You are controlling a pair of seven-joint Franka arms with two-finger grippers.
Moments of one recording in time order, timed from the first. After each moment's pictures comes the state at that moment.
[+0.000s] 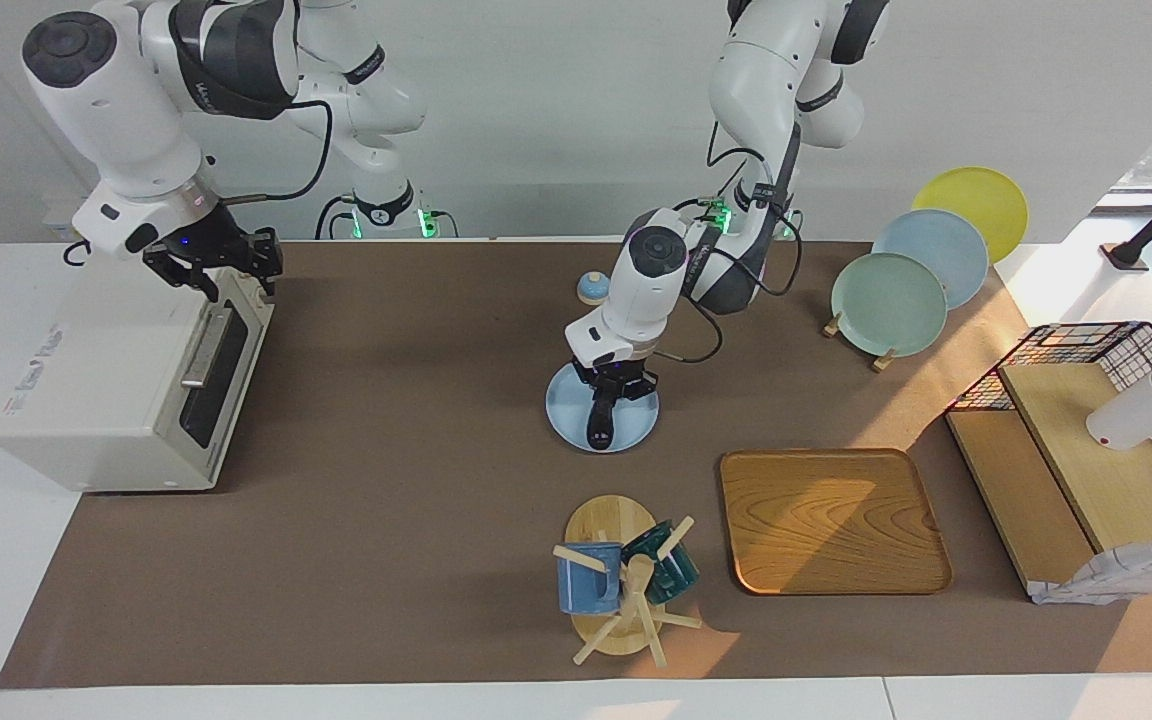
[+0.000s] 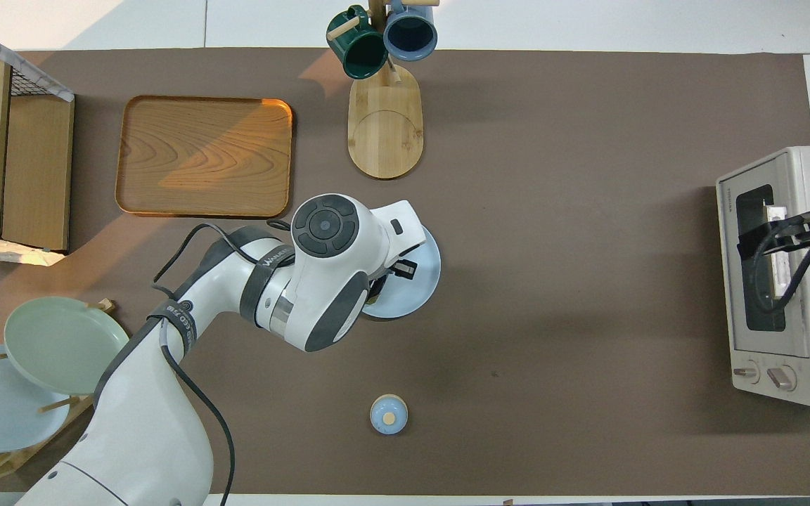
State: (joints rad) left arm -0.58 0.38 -0.09 -1.87 -0.12 2.30 -0.17; right arm -0.01 -0.02 -0.04 -1.72 -0.06 1.59 -0.21
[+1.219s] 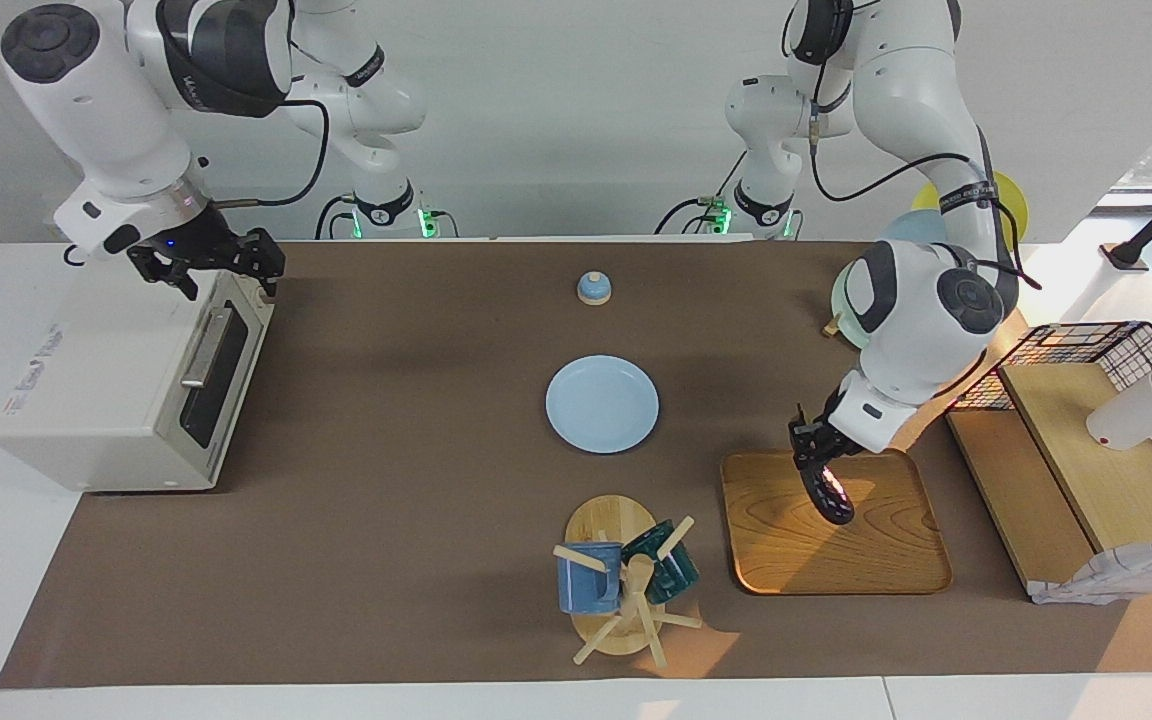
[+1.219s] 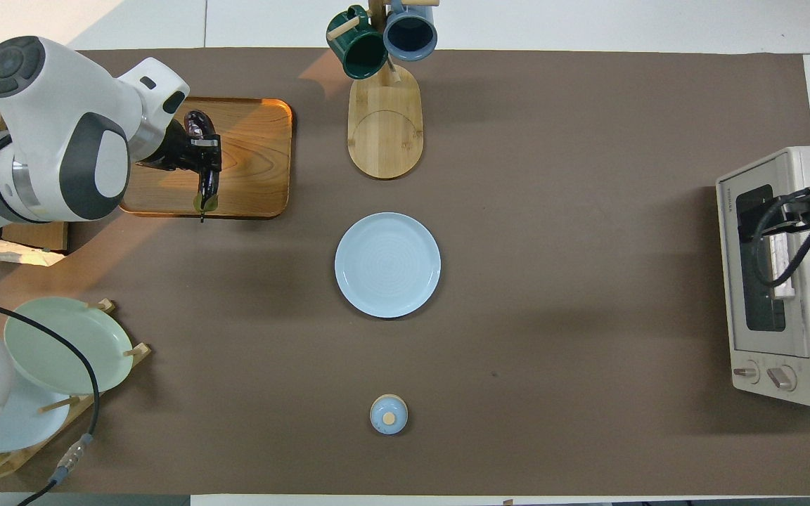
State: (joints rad) left arm -0.11 0.47 -0.07 -1.57 -0.12 2.09 -0.13; right arm -0.01 0.02 -0.04 -1.64 -0.06 1.55 -0.10
